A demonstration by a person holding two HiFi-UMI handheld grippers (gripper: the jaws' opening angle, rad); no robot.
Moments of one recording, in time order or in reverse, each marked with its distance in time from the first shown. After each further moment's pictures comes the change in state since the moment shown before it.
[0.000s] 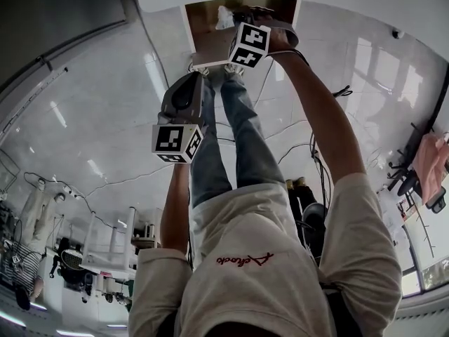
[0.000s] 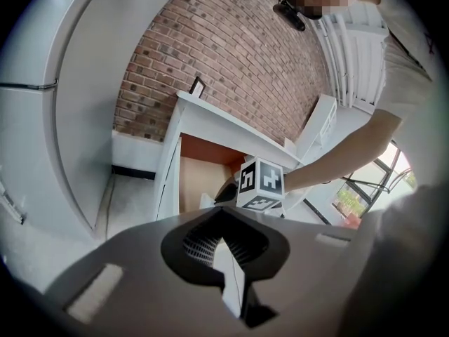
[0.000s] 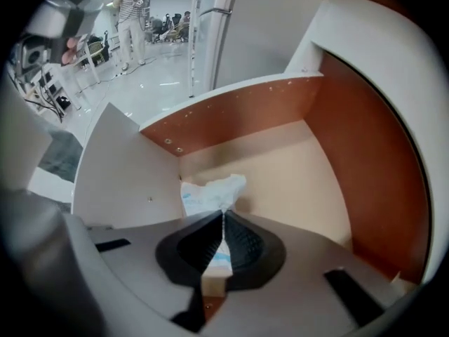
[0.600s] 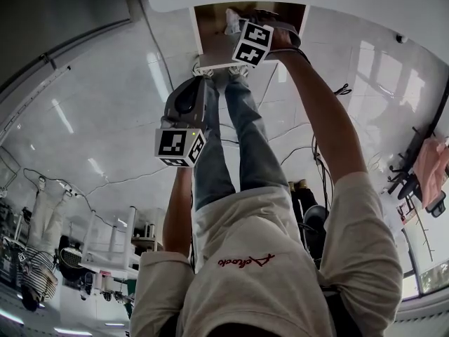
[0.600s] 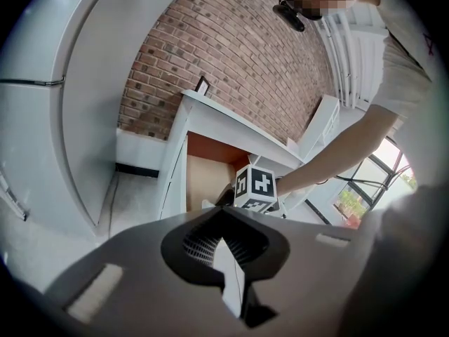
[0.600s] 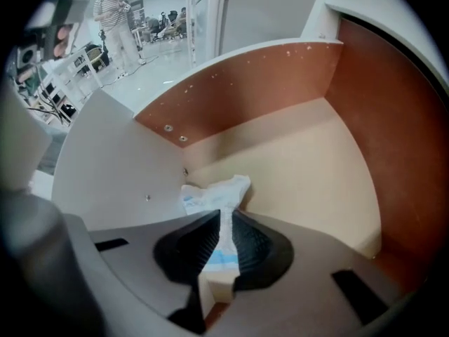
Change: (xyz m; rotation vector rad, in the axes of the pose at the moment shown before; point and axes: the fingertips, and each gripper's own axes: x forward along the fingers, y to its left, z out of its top) left arm -0.008 0.008 -0.001 -0.015 0.006 0.013; right arm 0.024 0.012 -0.007 0.032 0.040 0.087
